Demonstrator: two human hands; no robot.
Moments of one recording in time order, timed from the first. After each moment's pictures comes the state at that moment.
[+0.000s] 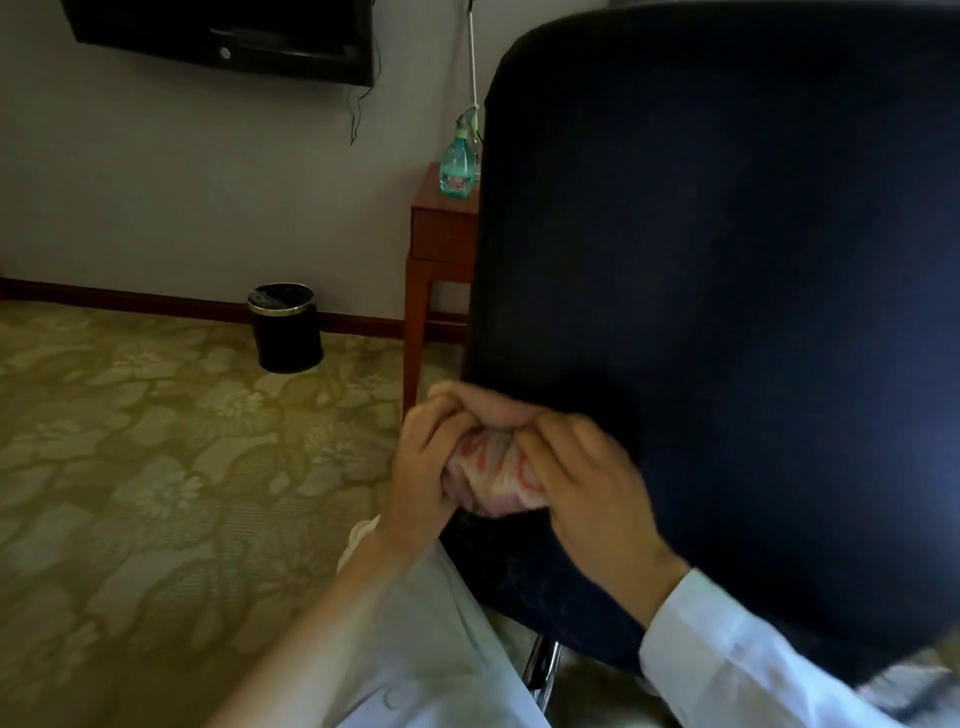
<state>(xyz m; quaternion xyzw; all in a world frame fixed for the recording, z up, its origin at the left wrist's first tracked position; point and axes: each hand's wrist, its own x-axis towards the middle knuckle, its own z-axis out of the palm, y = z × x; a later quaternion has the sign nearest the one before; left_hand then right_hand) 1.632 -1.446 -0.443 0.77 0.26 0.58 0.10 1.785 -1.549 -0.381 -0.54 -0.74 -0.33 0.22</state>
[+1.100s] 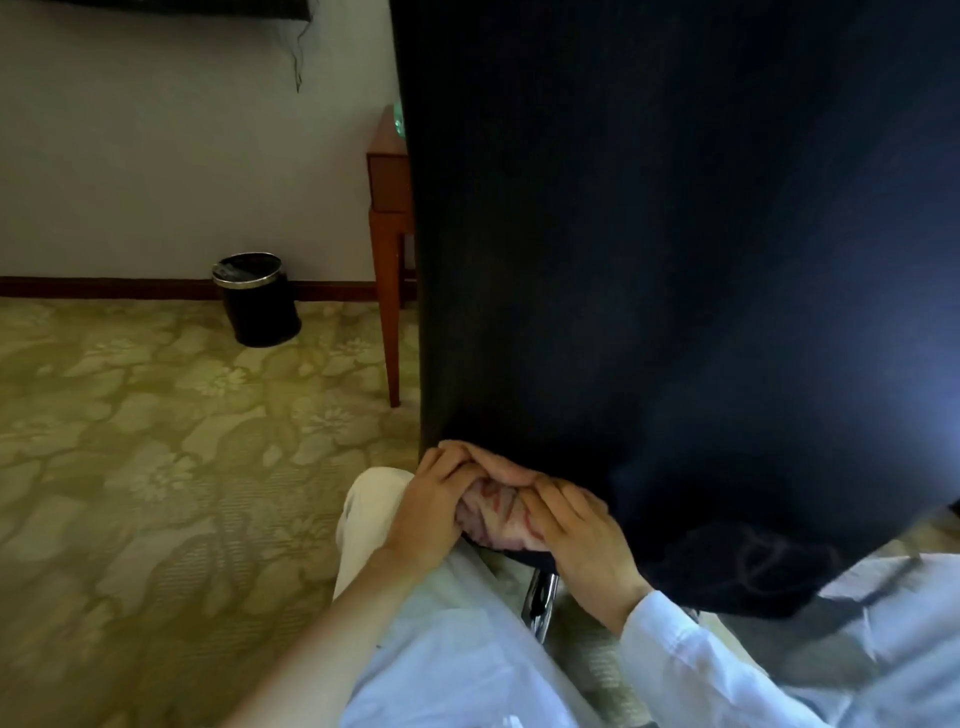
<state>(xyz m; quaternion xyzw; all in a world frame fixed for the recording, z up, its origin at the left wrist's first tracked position) 1.643 -1.477 -0.524 0.88 0.29 0.34 0.13 1.821 -1.593 -0.513 -0.63 -0.76 -0.15 0.11</state>
